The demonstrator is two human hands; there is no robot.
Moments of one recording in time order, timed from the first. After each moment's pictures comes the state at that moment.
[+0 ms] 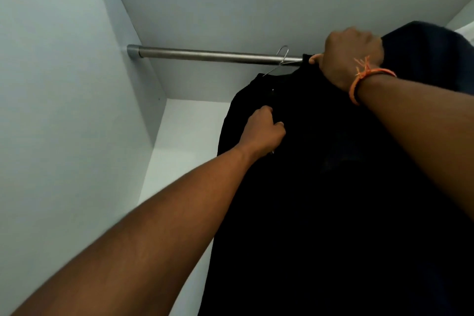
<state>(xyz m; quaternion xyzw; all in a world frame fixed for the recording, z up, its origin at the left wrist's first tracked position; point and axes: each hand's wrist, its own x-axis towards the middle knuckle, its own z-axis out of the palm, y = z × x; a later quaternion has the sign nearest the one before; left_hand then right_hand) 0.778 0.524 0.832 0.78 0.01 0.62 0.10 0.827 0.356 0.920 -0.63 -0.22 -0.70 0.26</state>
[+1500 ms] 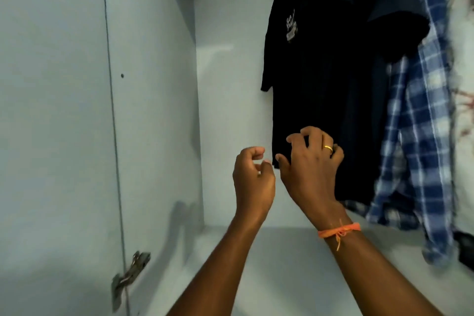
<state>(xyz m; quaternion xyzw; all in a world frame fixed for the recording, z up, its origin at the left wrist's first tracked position) 0.565 0.349 0.438 0.68 0.20 0.61 0.35 0.647 0.295 0.453 -0.72 -0.36 -0.44 0.38</state>
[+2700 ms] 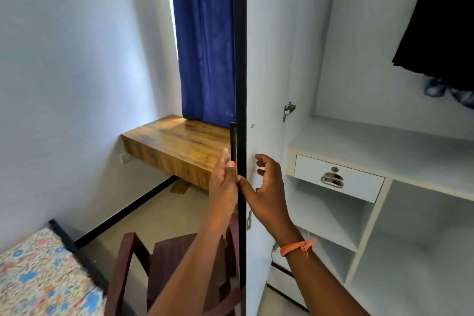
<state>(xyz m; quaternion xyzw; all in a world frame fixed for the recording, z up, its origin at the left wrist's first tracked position) 0.121 0.133 0.234 0.55 0.41 0.60 0.41 0.219 0.112 0.222 -0.54 -0.59 0.17 0.57</state>
